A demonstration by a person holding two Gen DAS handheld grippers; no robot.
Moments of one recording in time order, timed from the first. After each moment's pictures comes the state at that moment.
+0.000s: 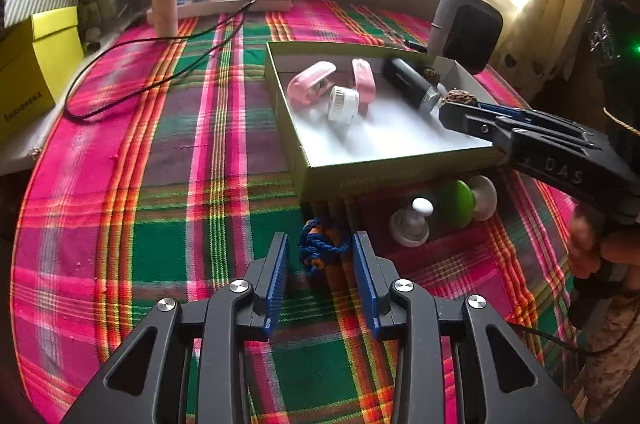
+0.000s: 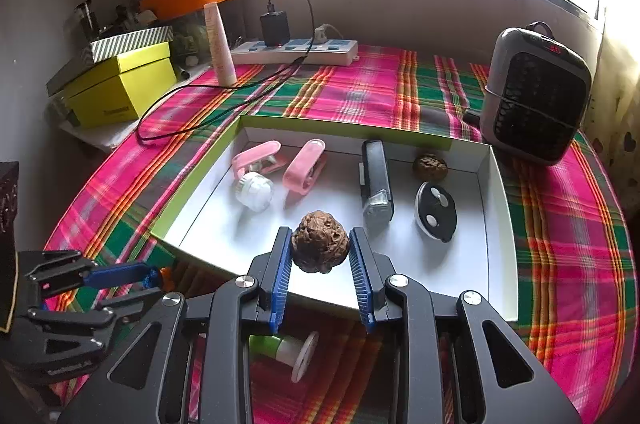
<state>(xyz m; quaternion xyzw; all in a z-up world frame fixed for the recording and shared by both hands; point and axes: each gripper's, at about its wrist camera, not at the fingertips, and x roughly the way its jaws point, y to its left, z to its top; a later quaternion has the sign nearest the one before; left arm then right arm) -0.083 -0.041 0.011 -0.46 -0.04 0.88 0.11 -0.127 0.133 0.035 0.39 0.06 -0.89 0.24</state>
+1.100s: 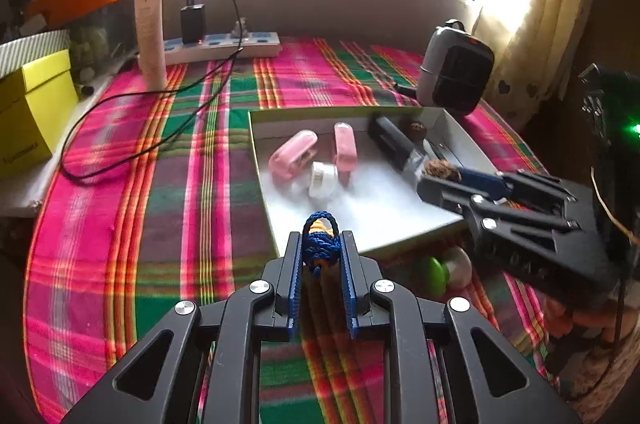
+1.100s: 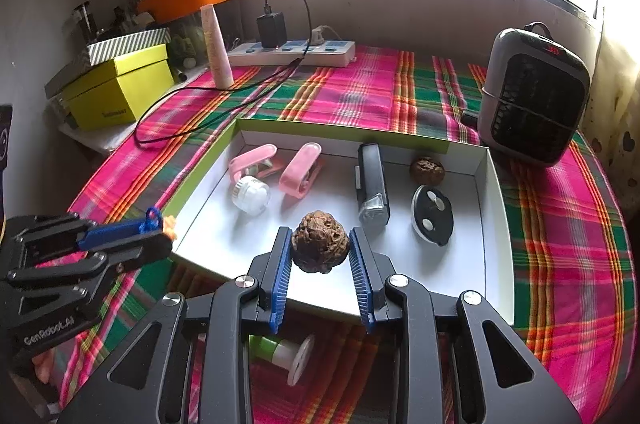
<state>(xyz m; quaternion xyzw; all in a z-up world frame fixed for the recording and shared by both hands) -0.110 -0.027 0.044 -0.41 -0.04 0.90 0.11 -0.133 0.134 0.035 0.40 0.05 -0.89 0.23</state>
